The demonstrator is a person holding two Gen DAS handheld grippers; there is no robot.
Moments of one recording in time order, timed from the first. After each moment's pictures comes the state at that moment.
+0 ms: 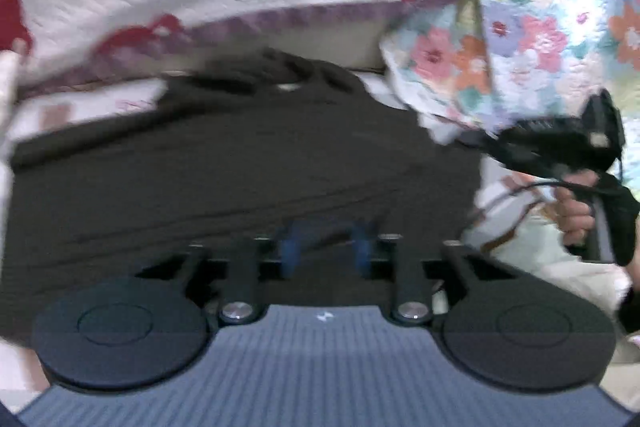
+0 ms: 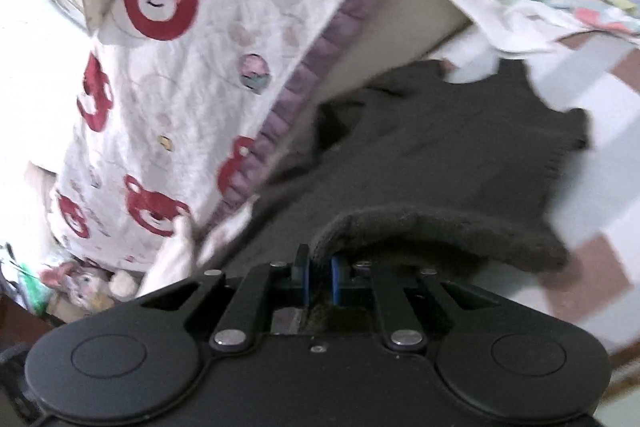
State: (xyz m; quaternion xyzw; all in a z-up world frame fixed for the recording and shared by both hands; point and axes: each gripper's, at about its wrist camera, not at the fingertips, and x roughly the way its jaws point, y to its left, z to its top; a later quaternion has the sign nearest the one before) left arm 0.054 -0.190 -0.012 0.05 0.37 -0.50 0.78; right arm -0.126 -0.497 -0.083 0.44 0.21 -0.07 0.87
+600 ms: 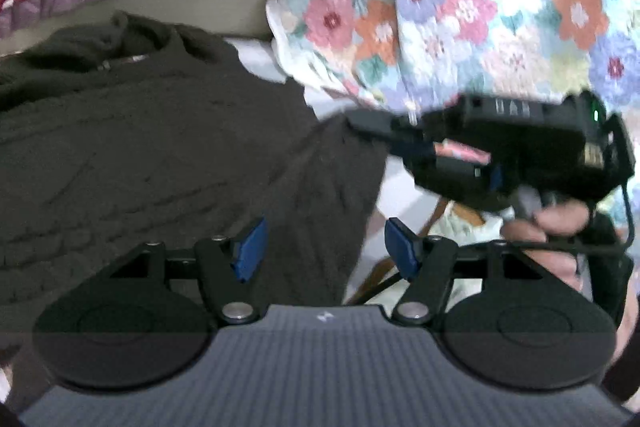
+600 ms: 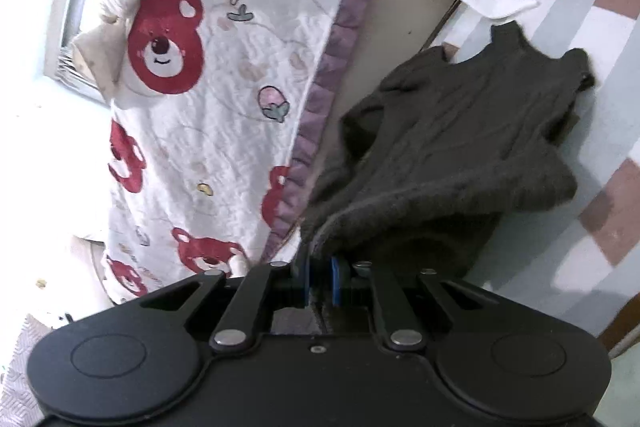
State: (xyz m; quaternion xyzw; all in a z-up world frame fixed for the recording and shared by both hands) left arm -0.006 -0.321 -0.034 0.03 0.40 -0.60 0.69; right arm -0.155 -0.490 -0.085 0.53 0.15 -0.06 0.83
